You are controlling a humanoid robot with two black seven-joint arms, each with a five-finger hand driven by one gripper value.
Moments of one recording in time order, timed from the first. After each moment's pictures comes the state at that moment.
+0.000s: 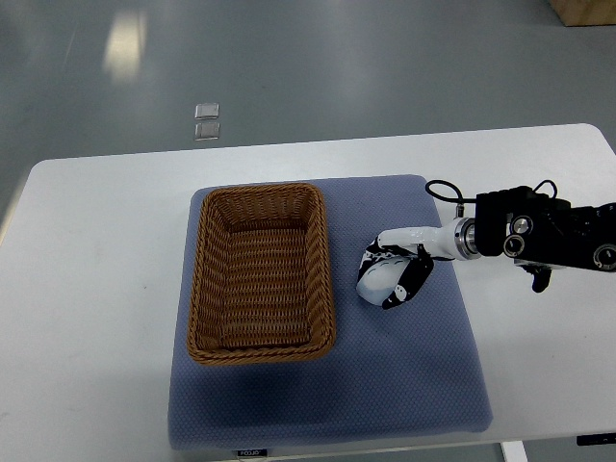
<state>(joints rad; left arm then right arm) -0.03 0.00 -0.15 -0.21 0.07 -0.05 0.02 1.15 -0.49 -0.21 1.22 -0.77 0.18 0.00</state>
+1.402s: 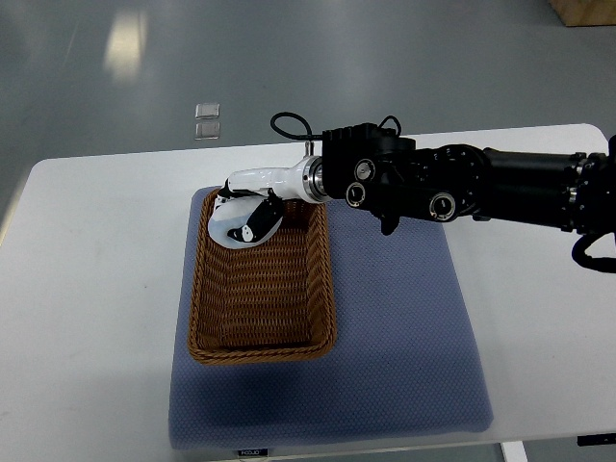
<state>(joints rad) -0.03 0.00 -0.15 -0.23 0.07 -0.05 0.02 1.40 -0.01 -0.21 0.90 -0.66 0.15 0.01</state>
